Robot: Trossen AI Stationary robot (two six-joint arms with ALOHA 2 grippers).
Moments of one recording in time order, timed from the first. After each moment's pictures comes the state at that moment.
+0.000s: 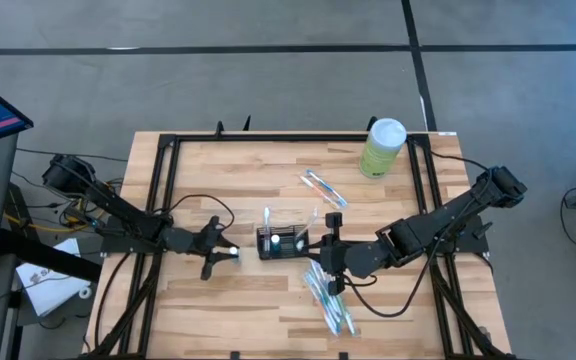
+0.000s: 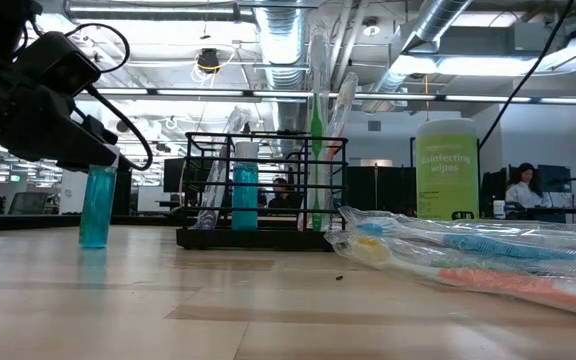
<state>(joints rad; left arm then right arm) -0.45 1.14 0.07 0.67 -0.37 -0.27 0.50 1.51 1.25 -0.33 0.58 -0.09</state>
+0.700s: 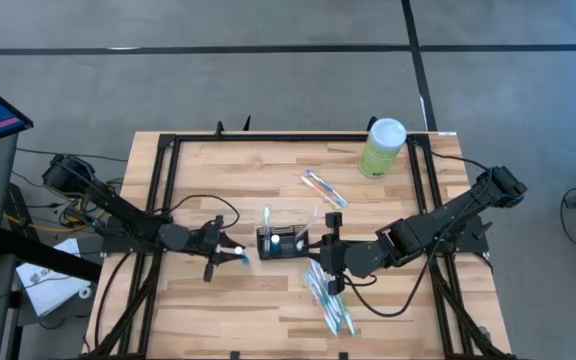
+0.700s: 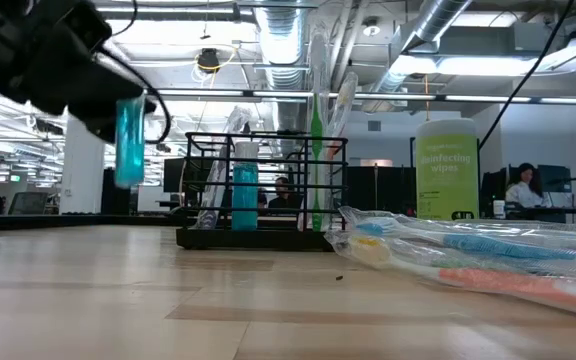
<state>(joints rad) -0.45 1.14 0.14 0.78 -0.37 -0.27 0.49 1.51 1.25 -0.33 0.58 -0.09</state>
